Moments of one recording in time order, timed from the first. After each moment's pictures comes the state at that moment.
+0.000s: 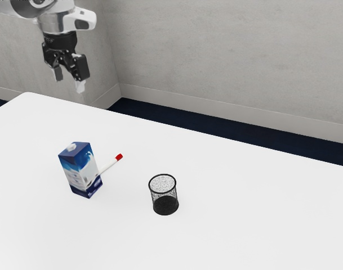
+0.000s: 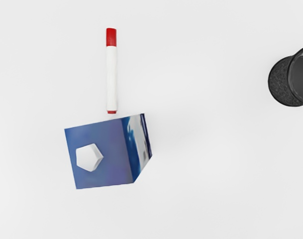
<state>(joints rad) -0.03 -0.03 0.07 -1.54 0.12 1.48 0.22</state>
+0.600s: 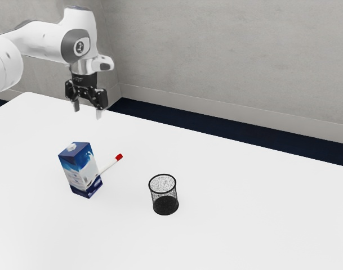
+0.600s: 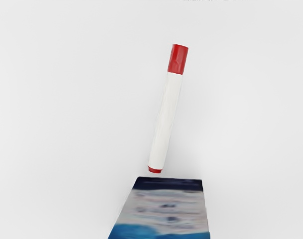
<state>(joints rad) 0.11 0.41 0.07 -1.37 0.10 1.66 0.13</state>
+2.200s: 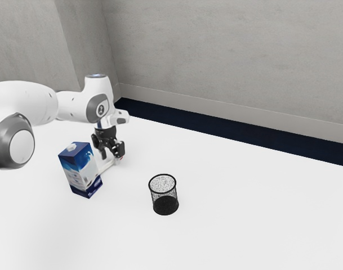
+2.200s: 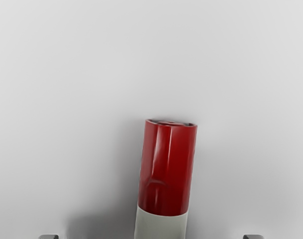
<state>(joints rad) 0.19 0.76 0.01 -1.40 0.01 2.05 0.27</state>
